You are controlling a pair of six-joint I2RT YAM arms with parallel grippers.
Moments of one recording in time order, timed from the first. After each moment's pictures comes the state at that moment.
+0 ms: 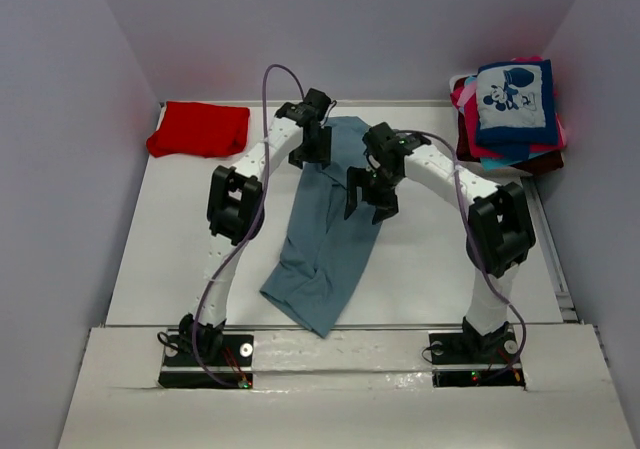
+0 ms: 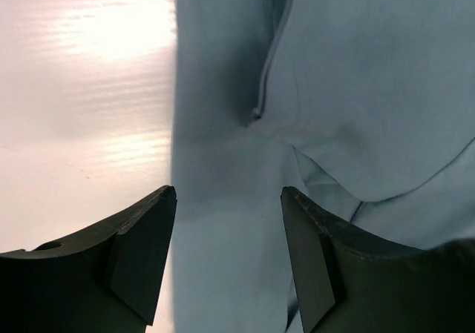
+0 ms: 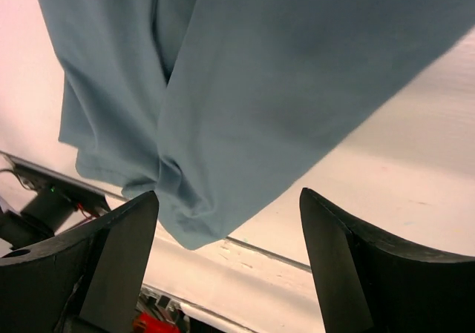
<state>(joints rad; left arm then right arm) -0.49 2.39 2.25 -1.01 -0.08 -0.40 0.46 1.91 1.61 -1.00 -0.30 0.55</state>
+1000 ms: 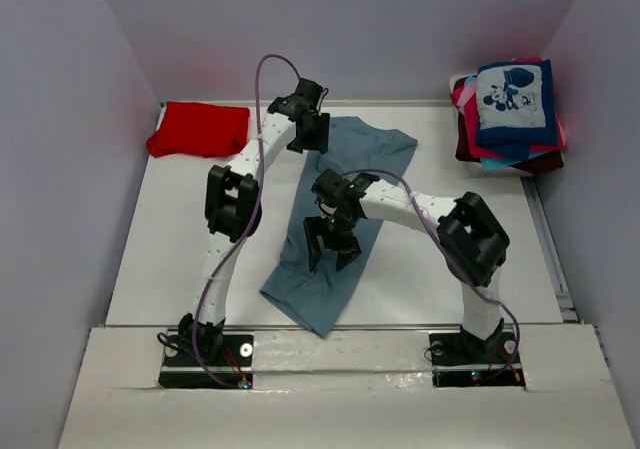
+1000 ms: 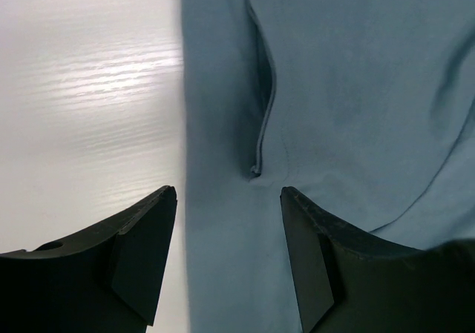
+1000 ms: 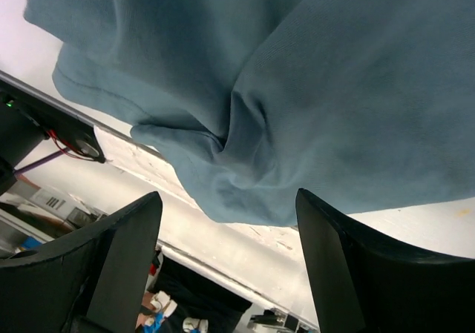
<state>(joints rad) -0.44 2.41 2.32 -0.92 -0.05 -0.31 0.83 1.95 1.47 -0.88 -0.43 0.66</state>
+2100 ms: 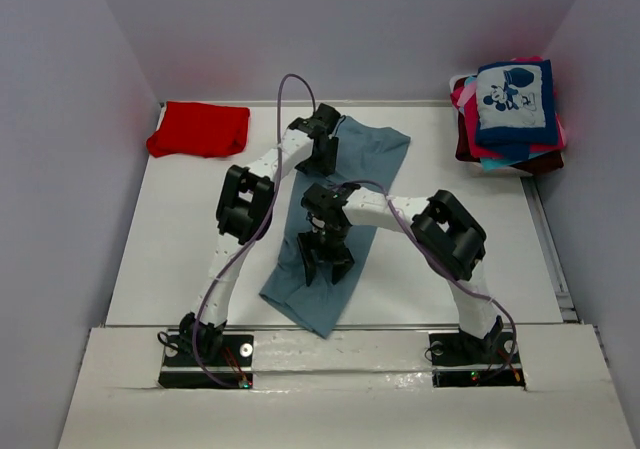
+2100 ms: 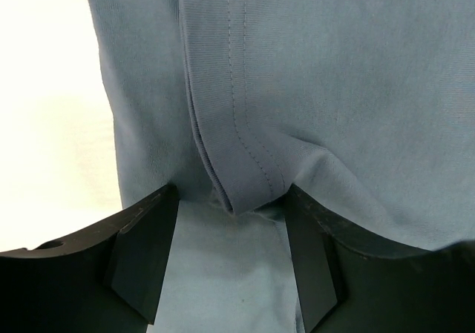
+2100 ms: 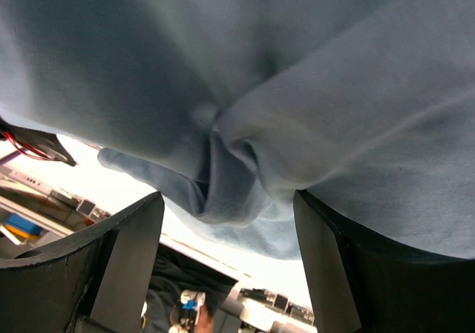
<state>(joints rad) -0.51 2.48 2.20 -0.84 -0.17 -0.32 0.88 2.09 1.51 -0.89 -0.46 0.63</state>
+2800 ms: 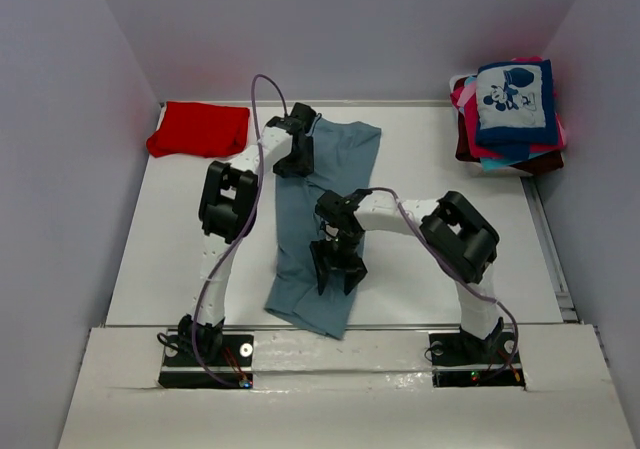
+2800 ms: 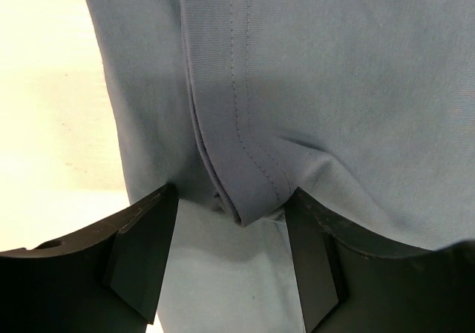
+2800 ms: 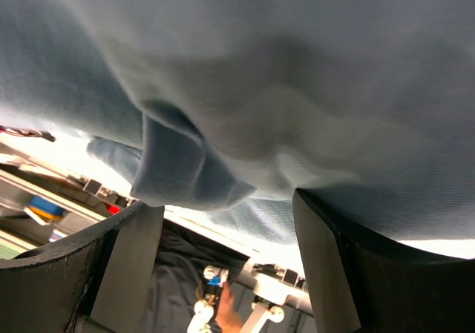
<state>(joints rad) -0.41 2.38 2.03 -0.83 -0.21 -0.39 0.86 2.02 1.36 -0.88 -0.48 0.63</state>
